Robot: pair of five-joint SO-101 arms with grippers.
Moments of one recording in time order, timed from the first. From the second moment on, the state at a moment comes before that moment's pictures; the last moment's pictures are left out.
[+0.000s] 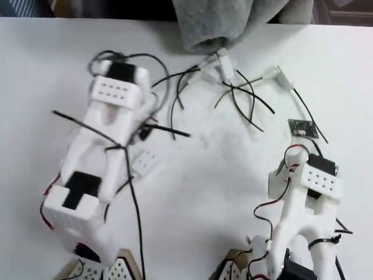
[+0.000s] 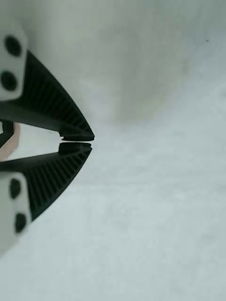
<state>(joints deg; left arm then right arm) 12.3 15.7 -14.2 101.6 45.1 22.2 -30.0 52.6 70.6 20.2</state>
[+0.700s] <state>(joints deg) 16.0 30.9 -17.5 99.2 60.6 22.6 -30.0 59.3 62.2 20.3</state>
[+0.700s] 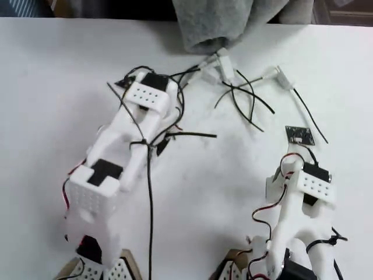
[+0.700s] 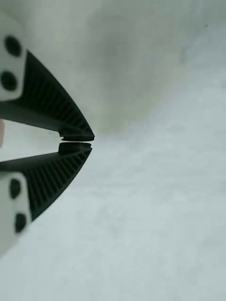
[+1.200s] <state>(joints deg) 17.0 32.3 -18.3 99.2 61.1 22.6 -30.0 59.3 62.2 20.3</state>
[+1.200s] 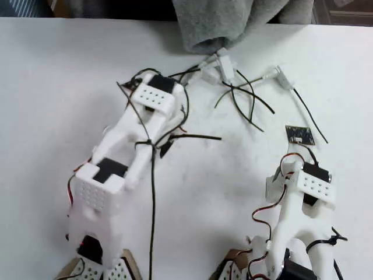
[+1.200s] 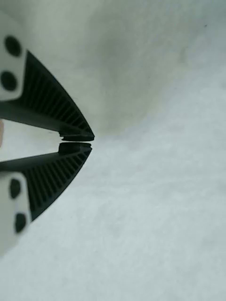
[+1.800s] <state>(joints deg) 15.0 32.3 -16.0 98.8 69.6 22.6 -30.0 59.3 62.2 20.3</state>
